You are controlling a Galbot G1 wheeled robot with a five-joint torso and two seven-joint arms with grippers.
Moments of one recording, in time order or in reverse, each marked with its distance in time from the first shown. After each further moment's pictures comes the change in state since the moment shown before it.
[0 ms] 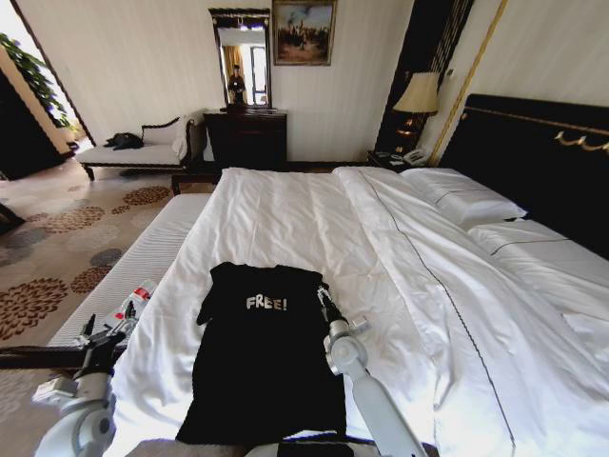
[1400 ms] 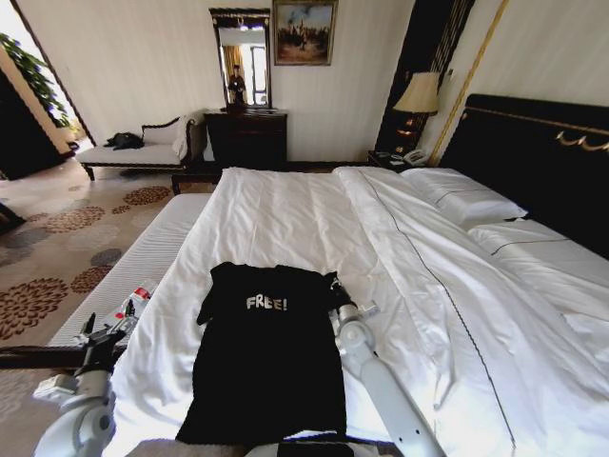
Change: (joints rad) left arm -0.015 0.011 0.000 0.024 -0.002 -0.002 -0.003; right arm 0.104 -0.099 0.052 -0.085 -0.066 0.025 -0.042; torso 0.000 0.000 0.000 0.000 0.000
